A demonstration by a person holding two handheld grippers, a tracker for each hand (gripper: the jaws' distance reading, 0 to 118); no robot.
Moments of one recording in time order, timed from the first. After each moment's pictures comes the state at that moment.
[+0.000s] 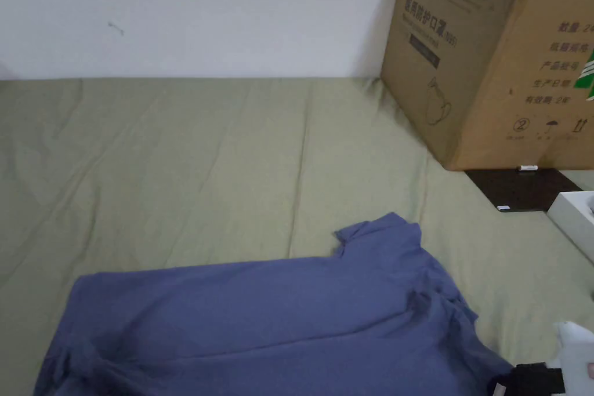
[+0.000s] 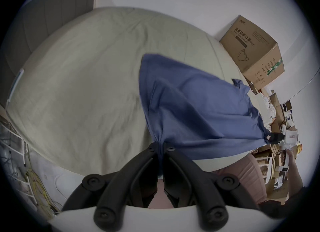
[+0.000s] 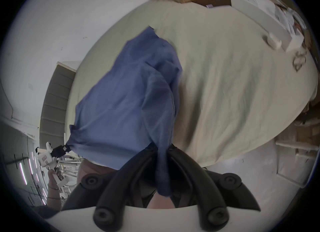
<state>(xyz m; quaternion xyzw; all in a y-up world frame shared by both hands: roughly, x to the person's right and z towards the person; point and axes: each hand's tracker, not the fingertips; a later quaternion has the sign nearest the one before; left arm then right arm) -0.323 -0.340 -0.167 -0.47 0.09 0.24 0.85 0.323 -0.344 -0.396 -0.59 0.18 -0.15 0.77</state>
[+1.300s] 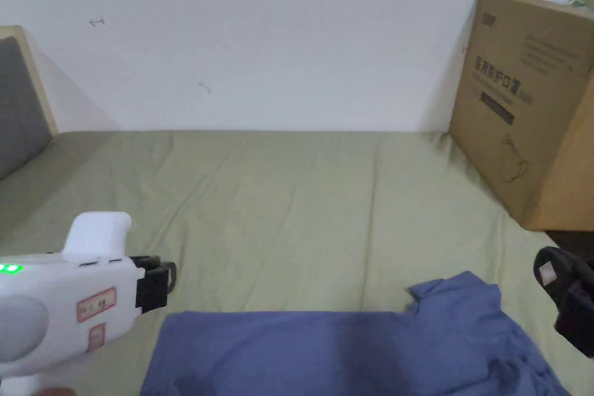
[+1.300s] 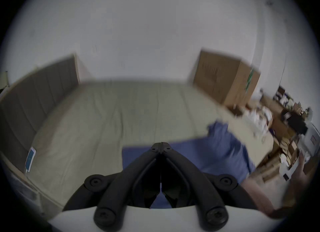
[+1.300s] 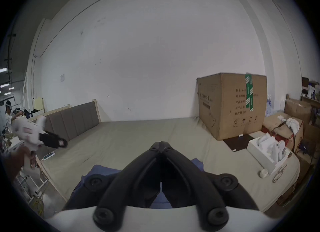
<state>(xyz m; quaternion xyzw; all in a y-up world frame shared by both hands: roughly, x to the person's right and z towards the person) -0.306 -0.179 -0.263 -0.36 0.05 0.10 0.92 0.179 -0.171 -0.318 -0.10 0.24 -0.03 0.96</state>
